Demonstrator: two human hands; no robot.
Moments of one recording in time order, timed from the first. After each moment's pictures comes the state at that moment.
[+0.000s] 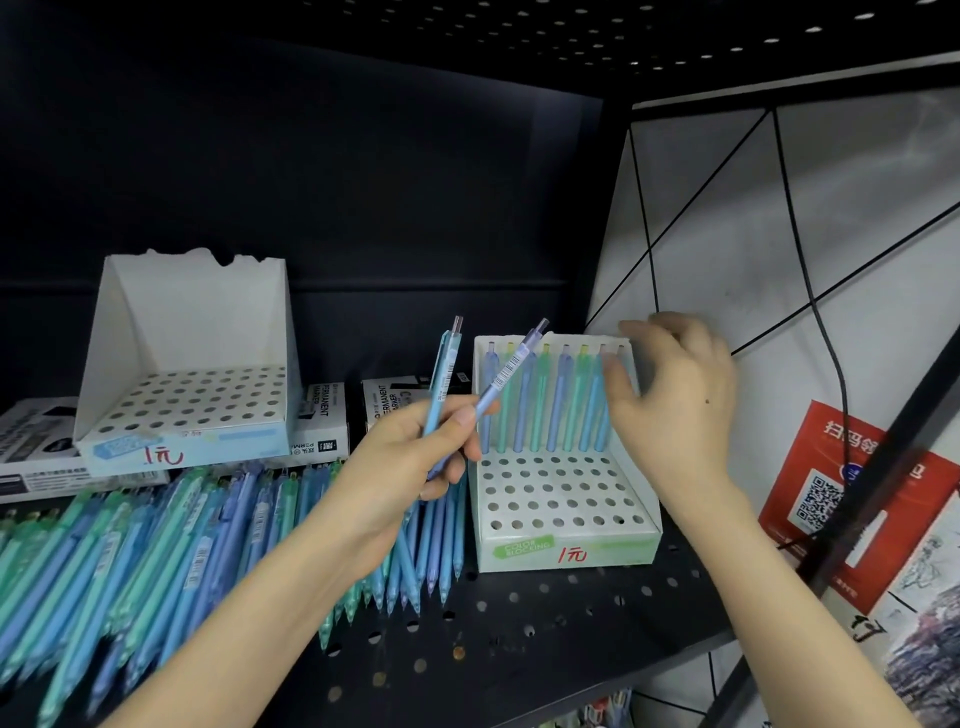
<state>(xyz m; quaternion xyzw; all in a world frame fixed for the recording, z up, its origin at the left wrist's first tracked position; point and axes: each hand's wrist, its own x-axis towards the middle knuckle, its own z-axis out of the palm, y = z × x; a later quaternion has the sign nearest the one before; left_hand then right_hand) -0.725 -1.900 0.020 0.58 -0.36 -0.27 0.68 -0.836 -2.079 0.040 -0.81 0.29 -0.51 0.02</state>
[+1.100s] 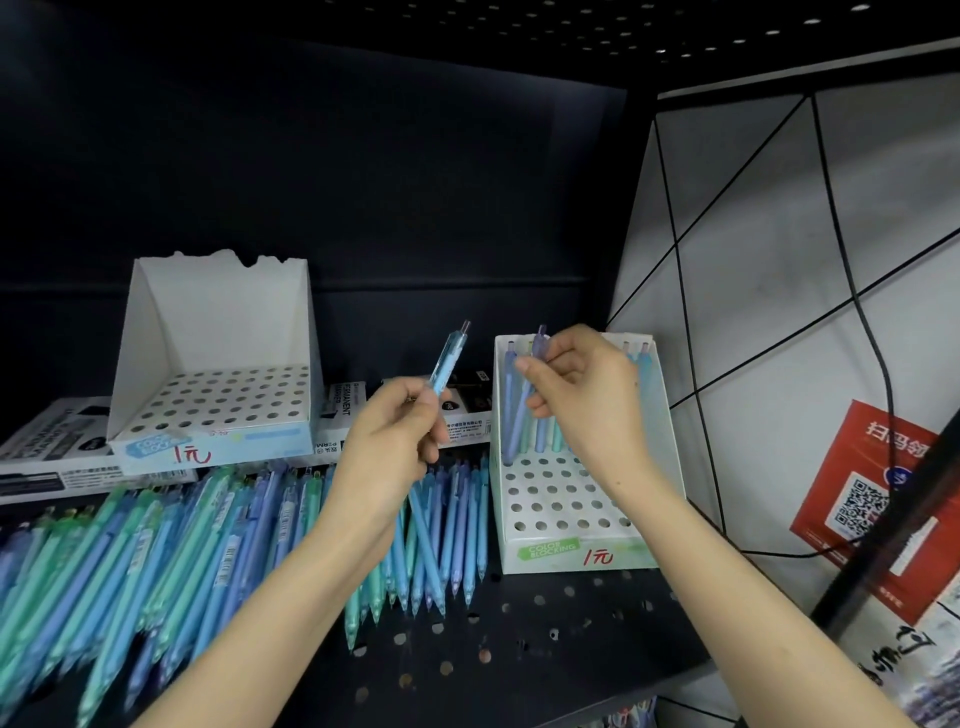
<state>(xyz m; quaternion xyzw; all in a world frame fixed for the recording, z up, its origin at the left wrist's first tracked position) -0.711 -1.897 0.016 0.63 -0.27 -0.14 0.71 -0.781 -2.044 0.033 -0.78 0.18 -0.45 0.40</state>
